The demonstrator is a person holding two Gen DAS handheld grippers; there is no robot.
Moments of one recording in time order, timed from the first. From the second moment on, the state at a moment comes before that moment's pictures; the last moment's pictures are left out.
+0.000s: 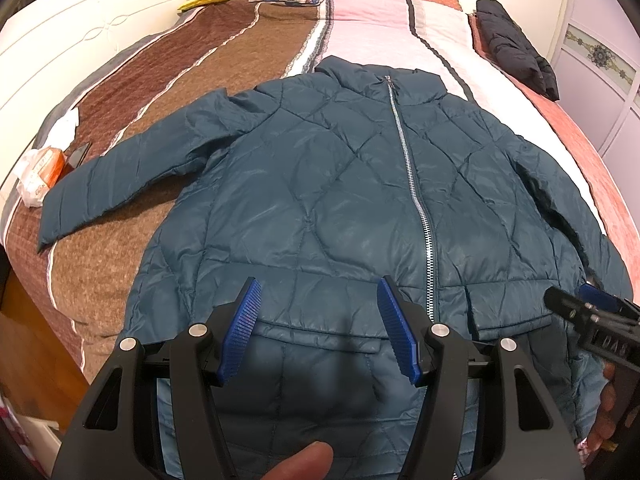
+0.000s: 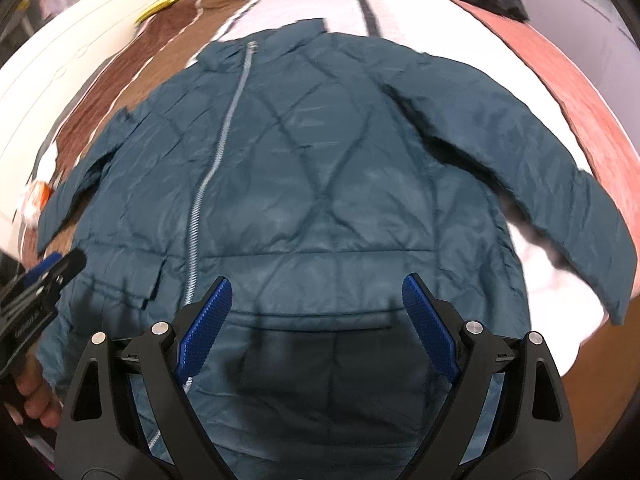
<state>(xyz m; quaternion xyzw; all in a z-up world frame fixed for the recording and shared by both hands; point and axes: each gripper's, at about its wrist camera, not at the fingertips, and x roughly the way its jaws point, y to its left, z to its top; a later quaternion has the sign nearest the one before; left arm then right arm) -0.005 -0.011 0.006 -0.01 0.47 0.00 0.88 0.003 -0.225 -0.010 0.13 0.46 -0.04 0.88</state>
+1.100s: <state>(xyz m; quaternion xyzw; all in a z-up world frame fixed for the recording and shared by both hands) 0.023 -0.099 0.010 0.09 0.49 -0.11 0.86 -0.088 -0.488 -0.067 0.55 0.31 -0.19 0.75</state>
